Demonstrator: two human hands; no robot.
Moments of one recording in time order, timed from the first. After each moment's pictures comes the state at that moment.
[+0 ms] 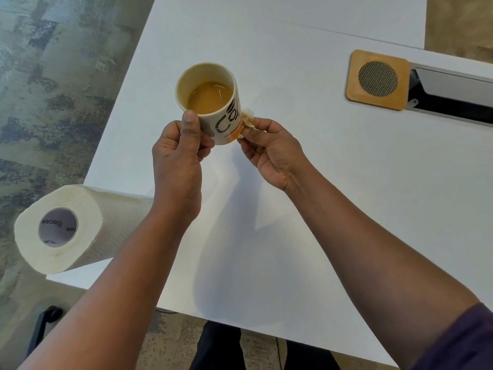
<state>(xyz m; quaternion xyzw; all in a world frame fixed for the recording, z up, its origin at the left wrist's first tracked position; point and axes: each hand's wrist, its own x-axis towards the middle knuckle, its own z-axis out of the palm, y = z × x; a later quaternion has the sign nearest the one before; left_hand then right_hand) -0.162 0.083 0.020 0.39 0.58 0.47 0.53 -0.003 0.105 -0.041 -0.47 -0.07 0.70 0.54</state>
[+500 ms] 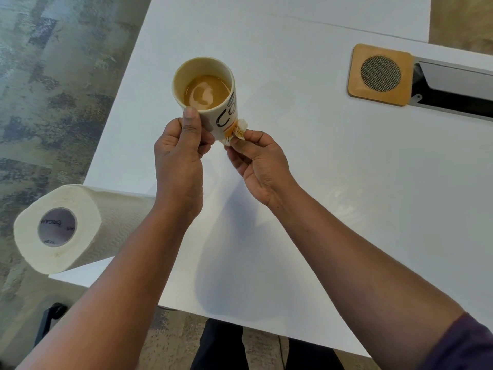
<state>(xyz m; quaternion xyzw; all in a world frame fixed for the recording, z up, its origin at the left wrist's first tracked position) -0.159 0.084 0.019 0.39 0.58 0.47 0.53 -0.035 0.086 -0.051 -0.46 -0.02 0.68 0.57</state>
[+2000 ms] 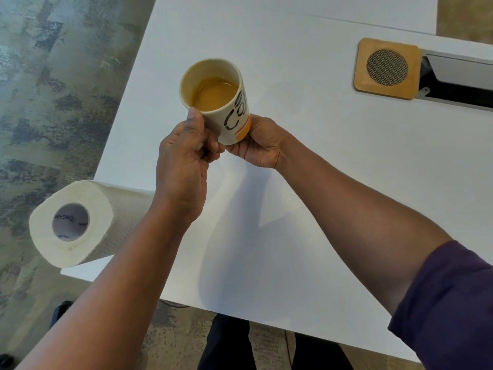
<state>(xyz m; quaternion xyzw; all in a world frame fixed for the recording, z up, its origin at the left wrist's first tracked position) -0.173 0.079 0.026 0.39 0.53 0.45 0.61 -0.025 0.137 -0.047 -0.38 -0.06 0.83 0.41</state>
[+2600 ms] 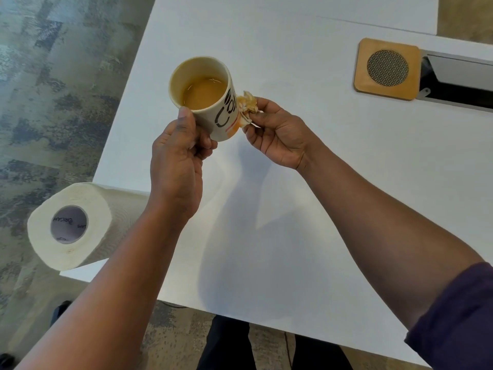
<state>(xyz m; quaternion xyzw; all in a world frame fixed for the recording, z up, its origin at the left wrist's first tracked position) -0.176 0.085 0.023 0.35 0.54 0.47 0.60 0.013 0.130 -0.049 -0.39 -0.10 0.77 0.49</state>
